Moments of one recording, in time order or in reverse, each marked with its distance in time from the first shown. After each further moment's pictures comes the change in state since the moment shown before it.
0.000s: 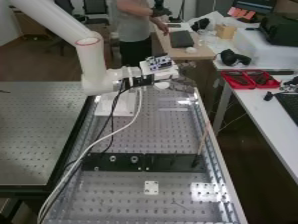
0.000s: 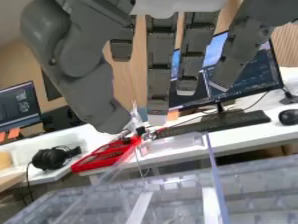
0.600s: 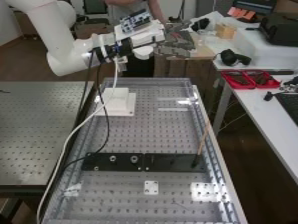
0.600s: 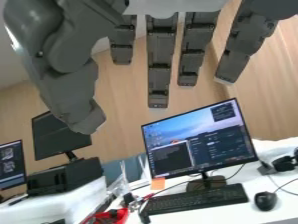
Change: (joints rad) arm -0.078 0.348 -0.149 -0.021 0.041 -0.002
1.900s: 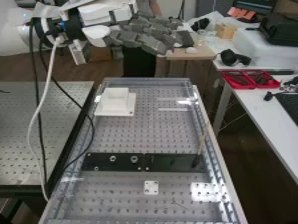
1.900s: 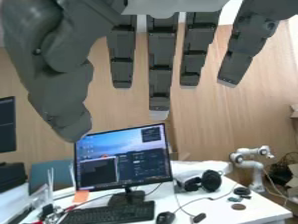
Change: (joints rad) arm -0.181 0.180 0.014 -0.238 0.046 -0.126
